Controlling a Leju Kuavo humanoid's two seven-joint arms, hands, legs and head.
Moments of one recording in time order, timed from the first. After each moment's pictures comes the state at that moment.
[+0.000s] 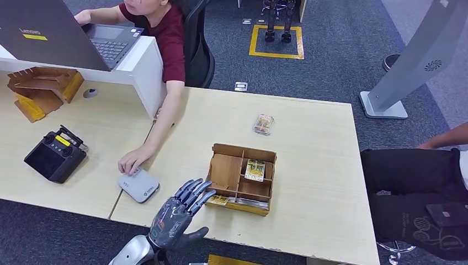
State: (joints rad) left arm 0.06 0.11 -0.57 -1.54 -1.17 0.43 -0.34; right arm -0.02 0.14 -0.96 -0.20 1.51 -0.30 -0.13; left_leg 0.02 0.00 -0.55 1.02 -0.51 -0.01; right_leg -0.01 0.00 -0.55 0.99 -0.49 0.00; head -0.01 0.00
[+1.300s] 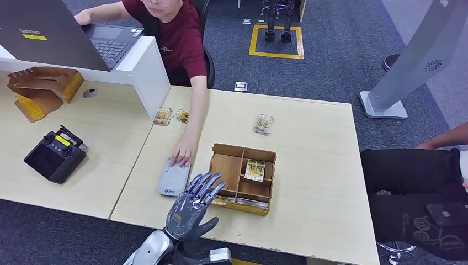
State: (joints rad) left arm -0.03 0.00 -0.59 -1.35 -1.30 0.52 -0.20; right arm -0.02 0.14 -0.99 -0.20 1.54 -0.30 -0.14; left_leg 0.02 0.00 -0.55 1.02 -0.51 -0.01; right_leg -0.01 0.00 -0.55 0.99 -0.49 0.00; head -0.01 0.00
